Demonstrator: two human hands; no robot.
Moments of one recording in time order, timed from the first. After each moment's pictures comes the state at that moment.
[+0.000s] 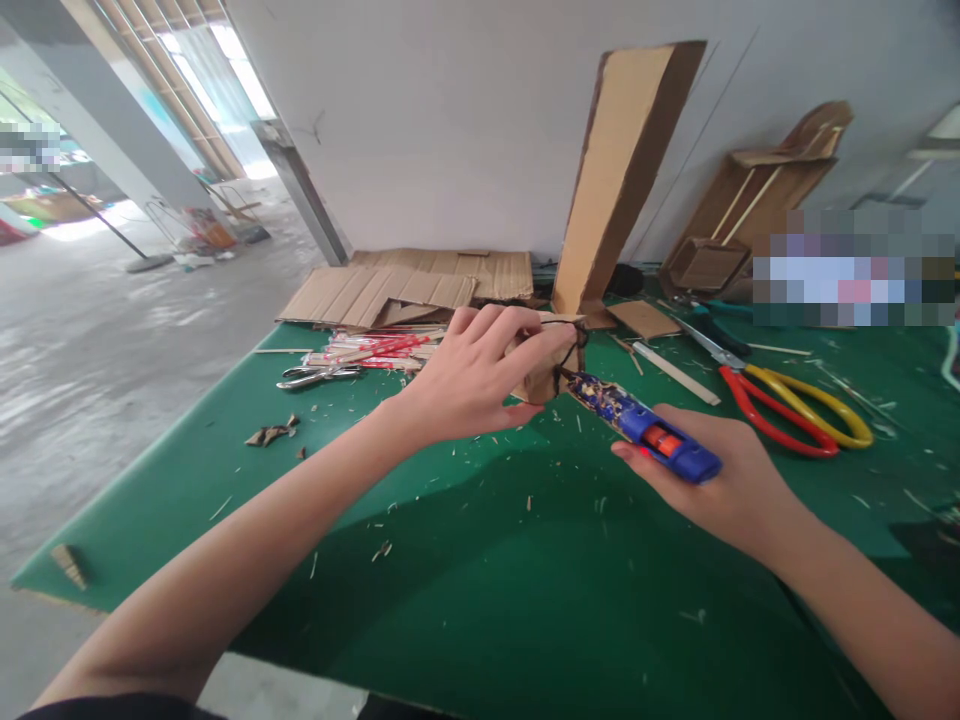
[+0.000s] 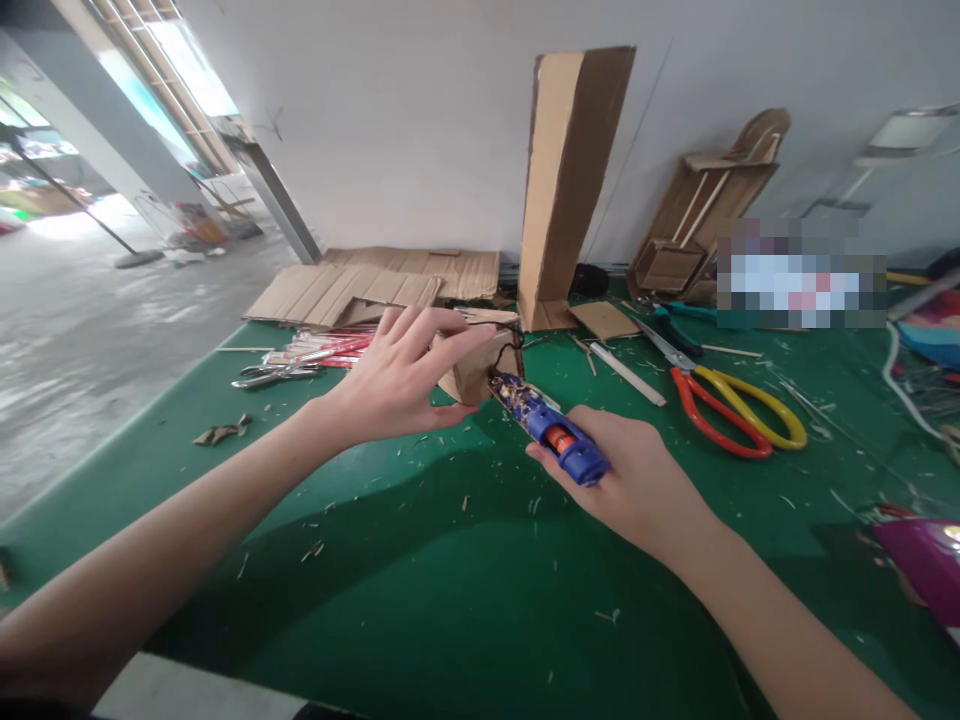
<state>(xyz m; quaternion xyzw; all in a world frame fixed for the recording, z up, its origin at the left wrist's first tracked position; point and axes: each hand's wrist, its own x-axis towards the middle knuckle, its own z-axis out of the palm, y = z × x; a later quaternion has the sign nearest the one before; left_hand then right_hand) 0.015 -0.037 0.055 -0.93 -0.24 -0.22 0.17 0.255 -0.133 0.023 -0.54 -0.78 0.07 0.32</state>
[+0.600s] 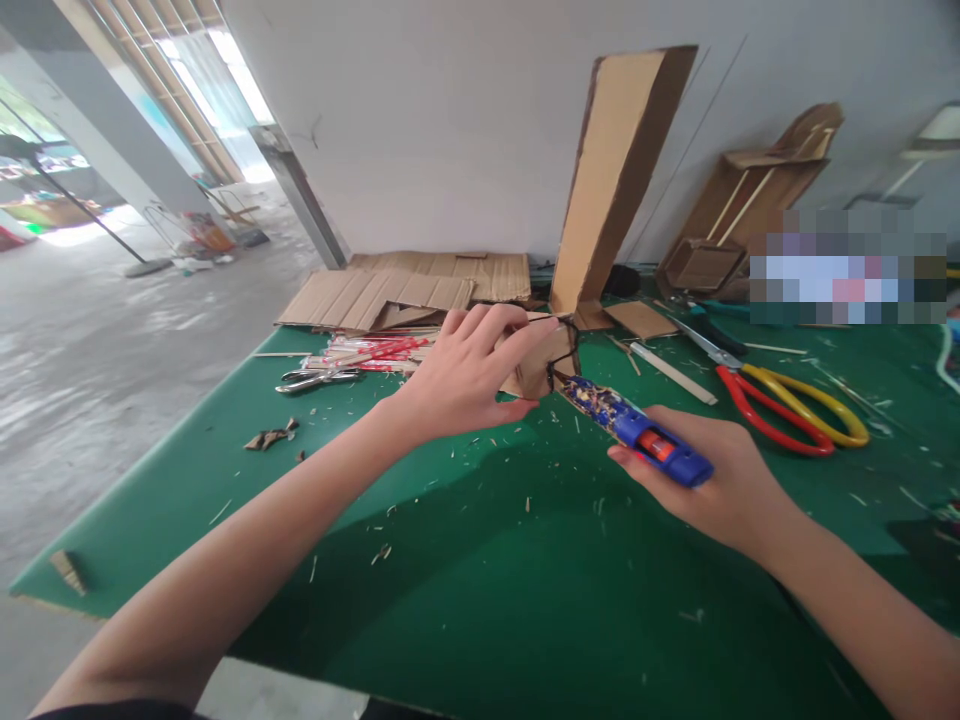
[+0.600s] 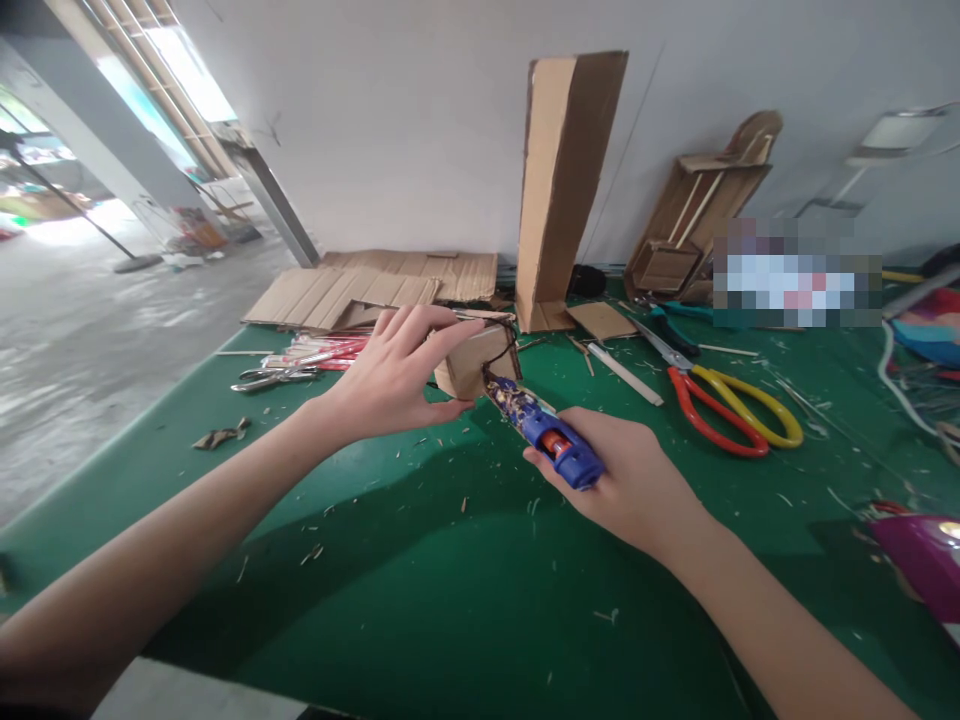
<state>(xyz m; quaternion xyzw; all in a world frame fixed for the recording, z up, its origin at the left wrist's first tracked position) 0.013 -0.034 0.054 -0.93 -0.26 -0.22 0.13 0.254 -0.133 0.022 -0.51 -0.79 0.04 0.33</state>
